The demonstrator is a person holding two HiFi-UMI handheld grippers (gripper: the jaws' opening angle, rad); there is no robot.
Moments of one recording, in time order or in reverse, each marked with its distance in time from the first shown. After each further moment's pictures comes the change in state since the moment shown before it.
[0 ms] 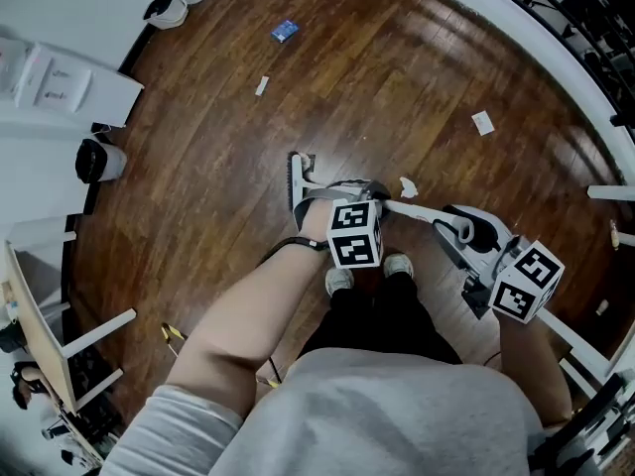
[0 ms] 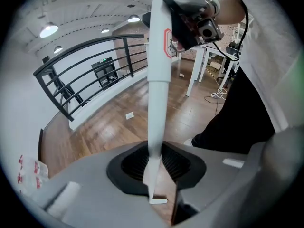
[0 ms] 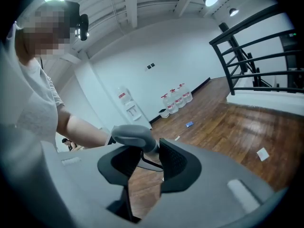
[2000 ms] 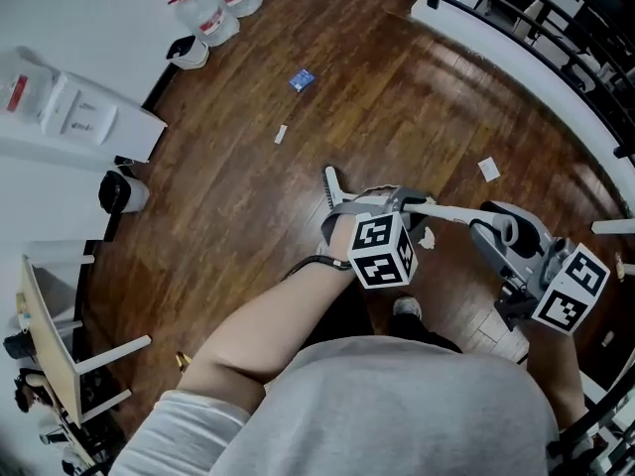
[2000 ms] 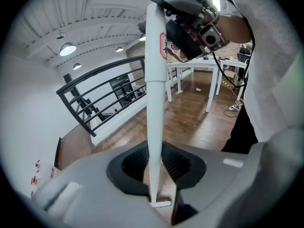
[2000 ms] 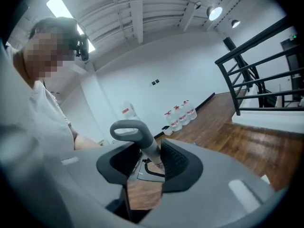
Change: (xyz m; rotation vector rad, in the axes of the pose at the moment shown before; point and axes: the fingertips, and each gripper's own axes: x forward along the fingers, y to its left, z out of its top) left arm -0.075 0.101 0.111 -0.008 -0.154 0.210; right arm -0.050 0.005 0.155 -0.048 -0.157 0.039
